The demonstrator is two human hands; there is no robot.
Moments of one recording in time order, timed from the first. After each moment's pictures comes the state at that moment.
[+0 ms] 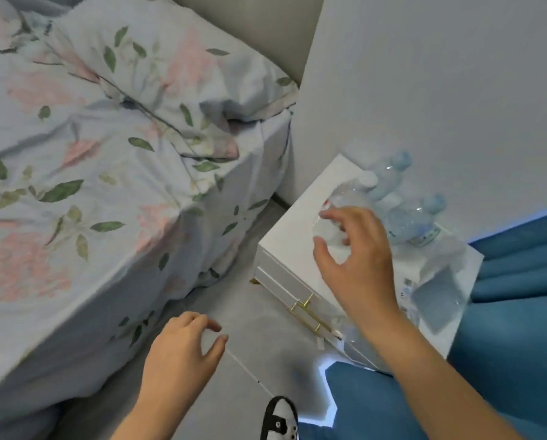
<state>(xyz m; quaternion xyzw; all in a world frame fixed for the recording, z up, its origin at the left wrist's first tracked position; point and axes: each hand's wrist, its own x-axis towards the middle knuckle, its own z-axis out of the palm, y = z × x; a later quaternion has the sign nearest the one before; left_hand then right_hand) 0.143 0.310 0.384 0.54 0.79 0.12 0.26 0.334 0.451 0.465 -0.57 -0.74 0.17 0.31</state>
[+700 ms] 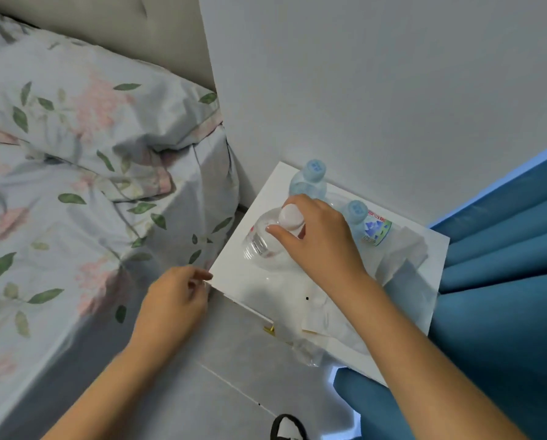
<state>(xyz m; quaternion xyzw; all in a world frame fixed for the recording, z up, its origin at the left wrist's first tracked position) 0.220 0.473 0.440 0.53 0.78 0.14 0.29 0.419 0.552 0.468 -0.61 -0.72 0.25 0.22</state>
